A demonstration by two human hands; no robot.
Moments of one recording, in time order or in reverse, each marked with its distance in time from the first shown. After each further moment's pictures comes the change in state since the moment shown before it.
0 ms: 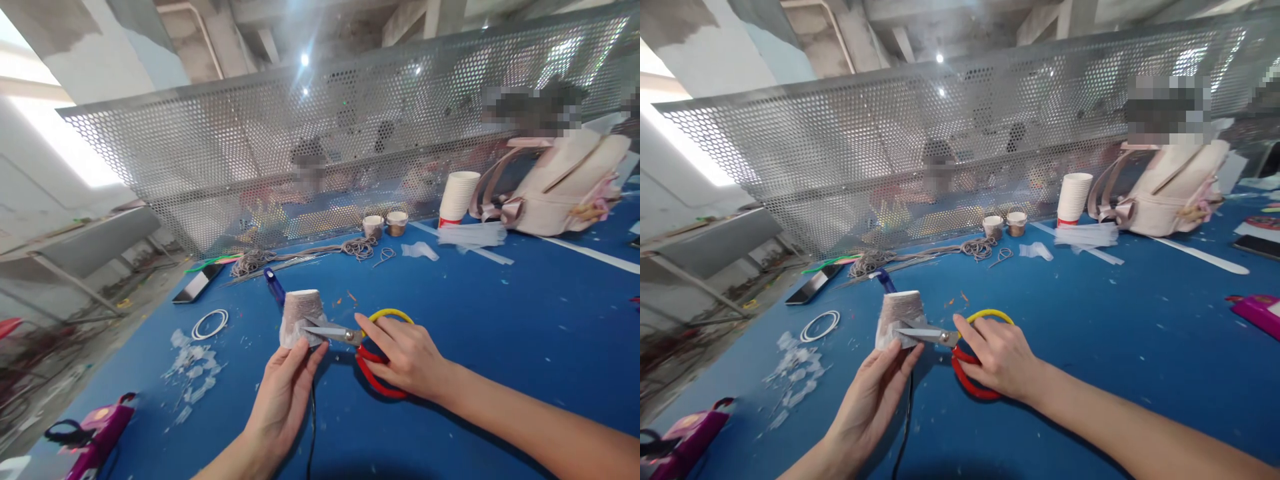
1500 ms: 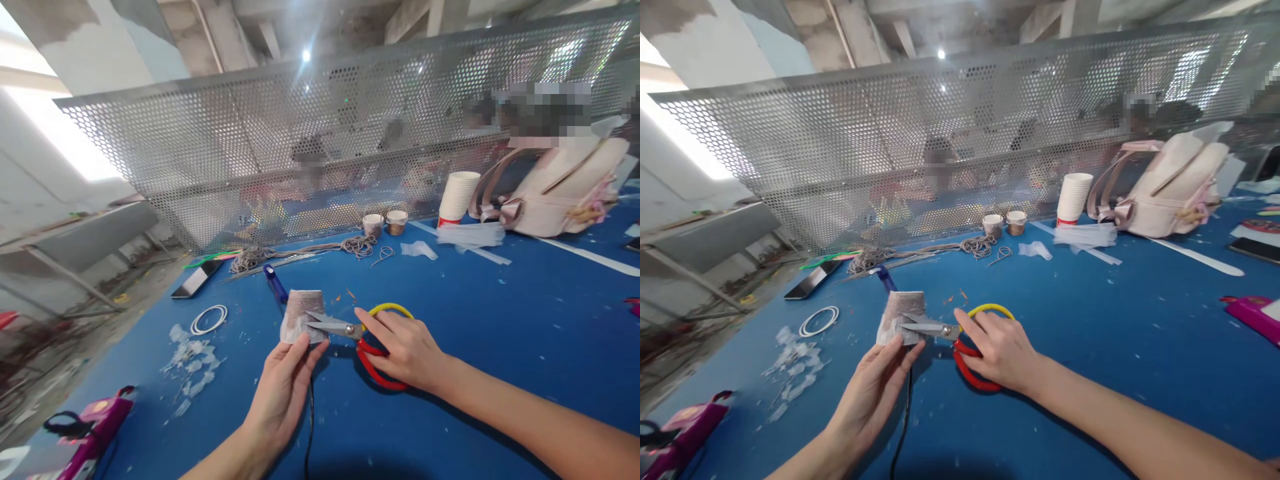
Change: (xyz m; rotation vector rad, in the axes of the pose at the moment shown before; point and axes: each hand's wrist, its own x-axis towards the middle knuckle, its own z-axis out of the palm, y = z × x) left_hand 0.001 -0.002 -0.001 0.049 -0.051 0.016; right_hand -0.005 0.006 0.002 0.006 -0.051 0.018
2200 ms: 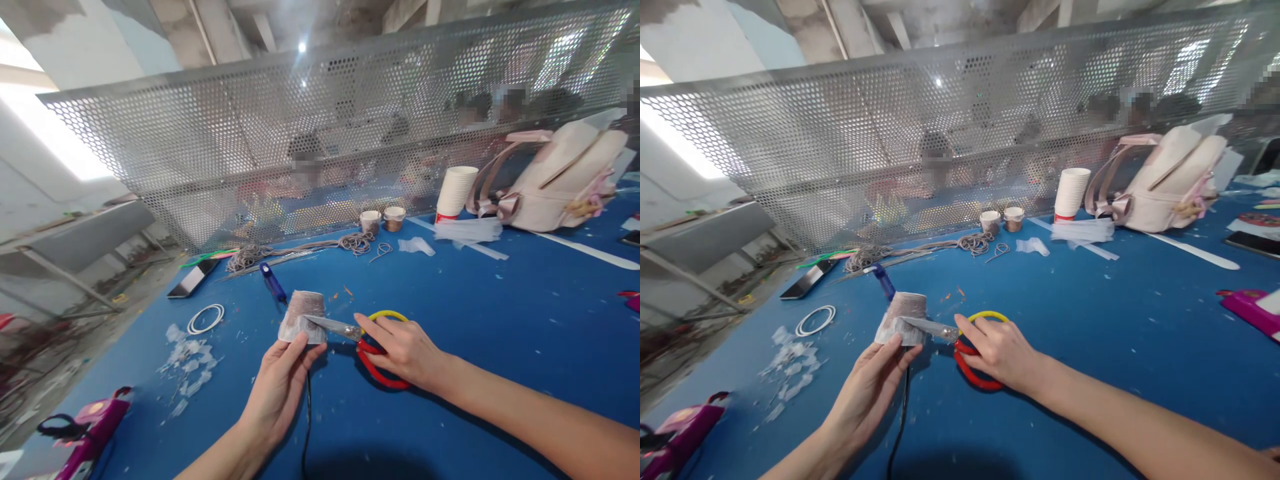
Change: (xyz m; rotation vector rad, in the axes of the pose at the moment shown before) left_hand 0.001 0.002 -0.002 0.097 -0.016 -0.025; right_hand -0.007 0.003 0.001 0.059 -0.064 -0.050
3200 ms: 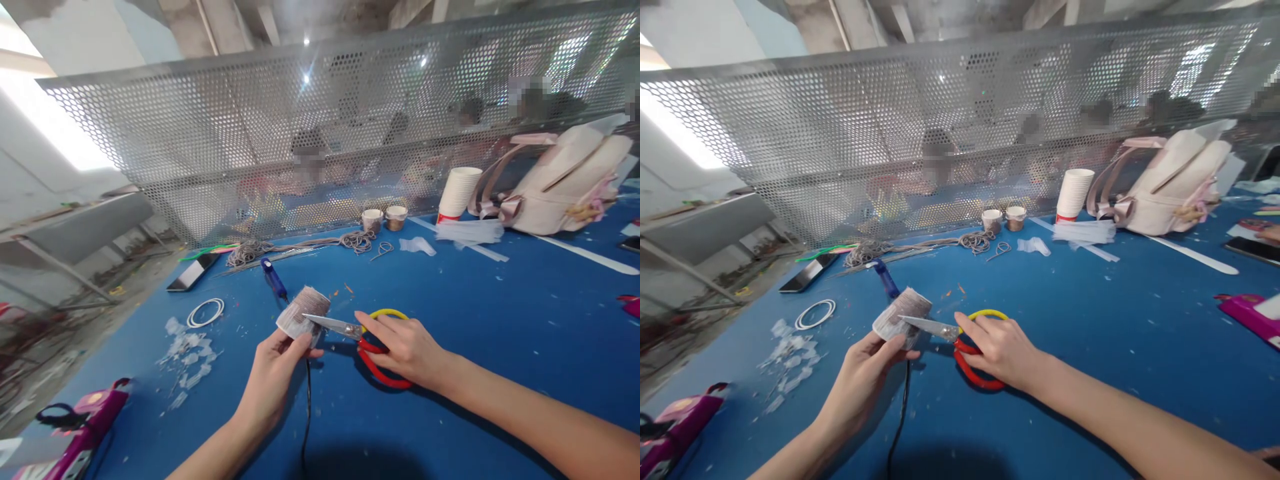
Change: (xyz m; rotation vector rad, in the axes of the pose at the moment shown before) left_hand -0.001 0.008 -0.003 0.402 -0.075 0.142; right_hand 0.001 0.000 -0.006 0.054 -0.008 0.017
